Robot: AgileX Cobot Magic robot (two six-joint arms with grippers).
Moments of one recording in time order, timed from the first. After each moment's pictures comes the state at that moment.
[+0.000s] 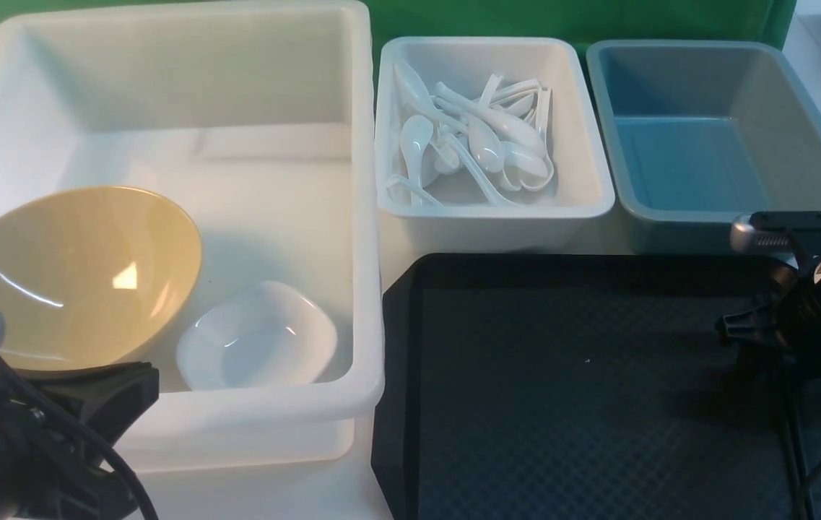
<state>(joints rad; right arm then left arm) 0.06 1.75 -0.95 -0.08 0.63 0.22 -0.08 0.58 -0.41 -0.74 0.57 0.69</state>
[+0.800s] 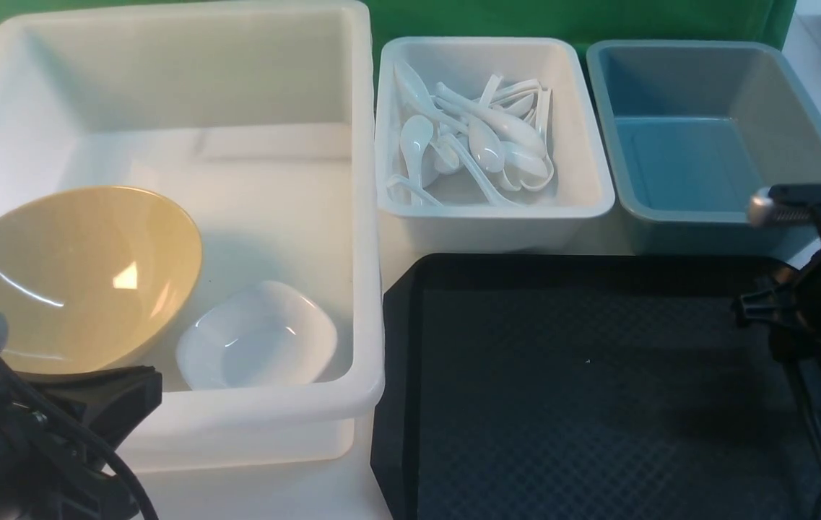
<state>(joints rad) 0.06 1.60 -0.95 -0.07 0.70 0.18 -0.08 0.58 -0.41 -0.74 0.58 0.69</state>
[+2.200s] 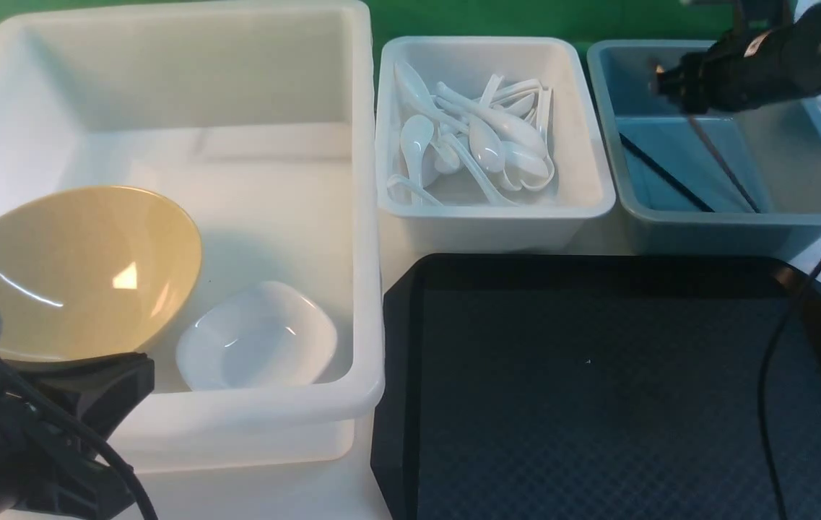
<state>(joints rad) 0.06 1.98 -1.63 0.08 0.39 -0.07 -0.08 0.58 -0.41 -0.75 0.54 0.72</state>
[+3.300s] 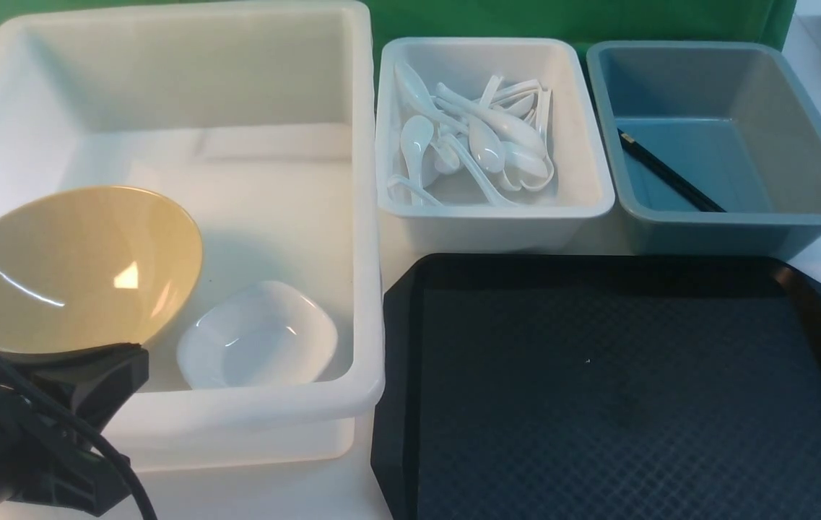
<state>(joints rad) 0.06 0.52 -0.20 0.08 -0.03 -0.14 -0.08 0.58 -0.41 -0.75 0.51 0.73</state>
